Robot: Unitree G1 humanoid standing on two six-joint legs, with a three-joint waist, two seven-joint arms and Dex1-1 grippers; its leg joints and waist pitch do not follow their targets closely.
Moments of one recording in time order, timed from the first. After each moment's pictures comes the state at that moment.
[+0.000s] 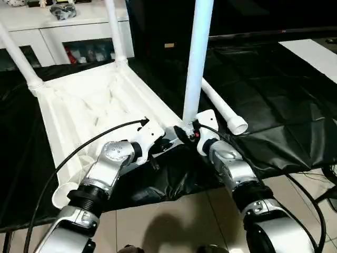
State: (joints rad) left arm -0.52 0.23 -0.22 0.54 0.08 0.12 -0.80; right arm -0.64 0.01 0.04 0.89 0.03 -0.04 0.39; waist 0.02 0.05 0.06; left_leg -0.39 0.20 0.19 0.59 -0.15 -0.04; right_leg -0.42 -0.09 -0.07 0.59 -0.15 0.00
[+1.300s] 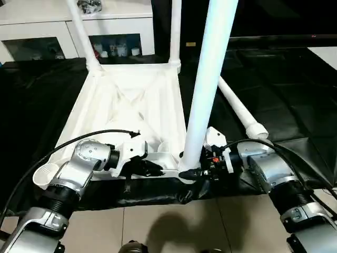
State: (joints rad) left arm -0.49 0.44 -0.28 0.50 -0.05 0.00 -1.33; right arm -0.55 -0.31 0.26 0.58 0.08 0.11 1.33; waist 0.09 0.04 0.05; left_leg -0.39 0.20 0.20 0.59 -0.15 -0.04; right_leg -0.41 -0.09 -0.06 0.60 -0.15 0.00
